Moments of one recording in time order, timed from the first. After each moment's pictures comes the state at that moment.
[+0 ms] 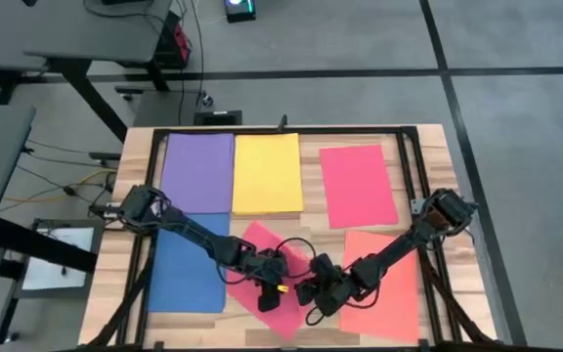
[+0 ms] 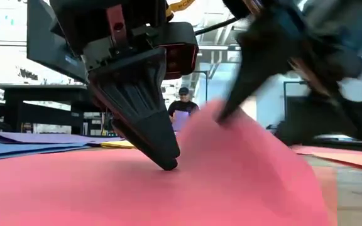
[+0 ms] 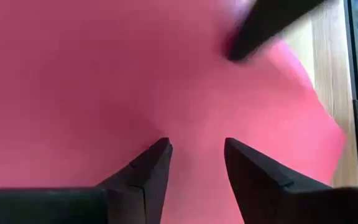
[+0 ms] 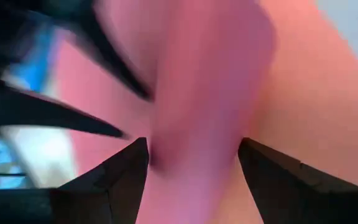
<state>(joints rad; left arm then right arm) -0.39 1.97 1.12 0.02 0.05 -0.59 0.60 1.94 1.11 -0.07 0.48 1.60</state>
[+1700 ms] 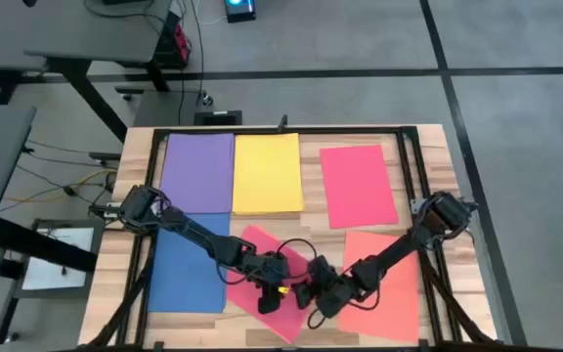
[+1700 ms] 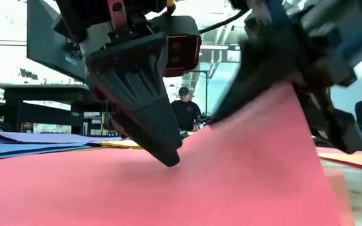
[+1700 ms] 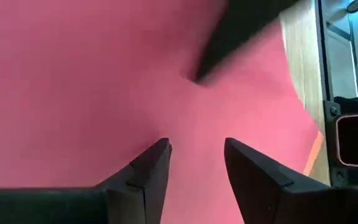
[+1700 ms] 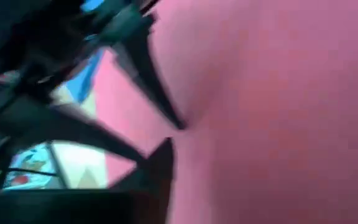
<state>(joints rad) -0.39 1.96 1.14 0.03 0.14 -0.62 0.61 1.97 1.07 0.06 0.53 1.54</state>
